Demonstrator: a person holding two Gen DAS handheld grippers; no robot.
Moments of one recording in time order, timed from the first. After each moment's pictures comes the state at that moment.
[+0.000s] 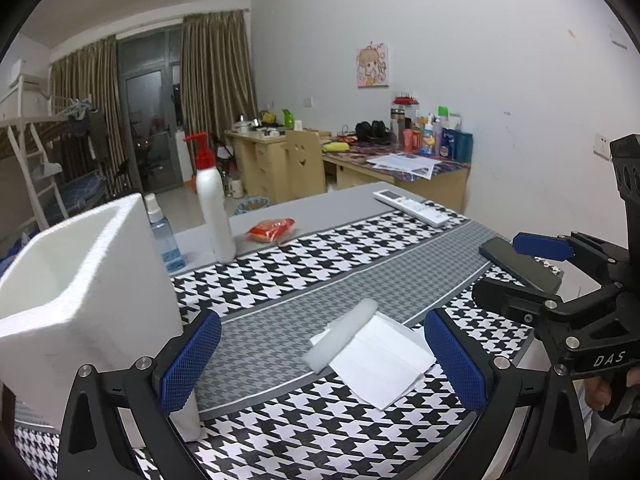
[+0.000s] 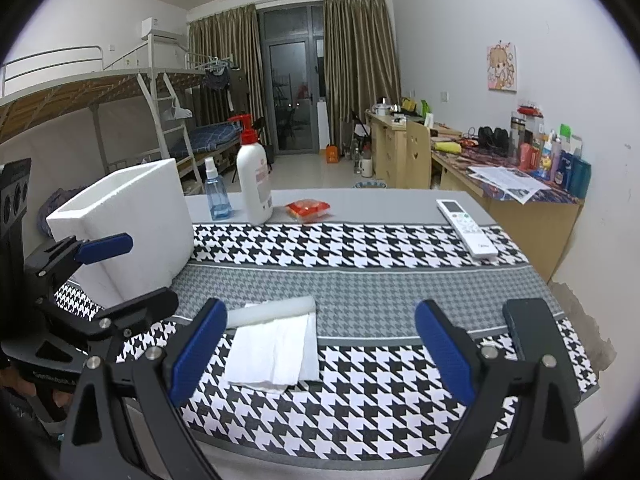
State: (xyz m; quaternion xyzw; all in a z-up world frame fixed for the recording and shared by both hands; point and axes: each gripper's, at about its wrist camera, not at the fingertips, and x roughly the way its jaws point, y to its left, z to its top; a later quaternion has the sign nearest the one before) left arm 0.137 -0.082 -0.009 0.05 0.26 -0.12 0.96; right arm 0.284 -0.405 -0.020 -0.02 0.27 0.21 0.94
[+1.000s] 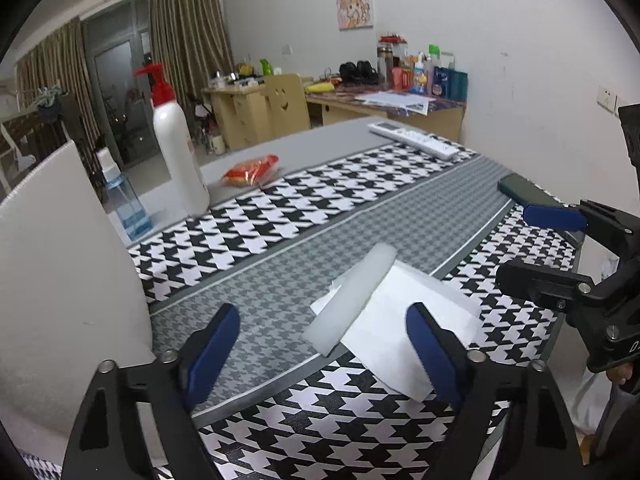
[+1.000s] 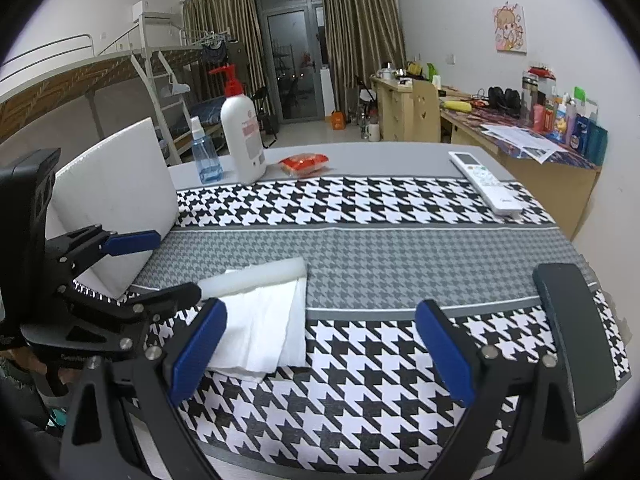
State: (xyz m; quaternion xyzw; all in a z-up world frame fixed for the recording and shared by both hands) left arm 0.190 -0.091 -0.057 0.09 0.35 -0.15 0.92; right arm 0.318 -0.407 -0.057 -0.02 0.33 0.22 0.92
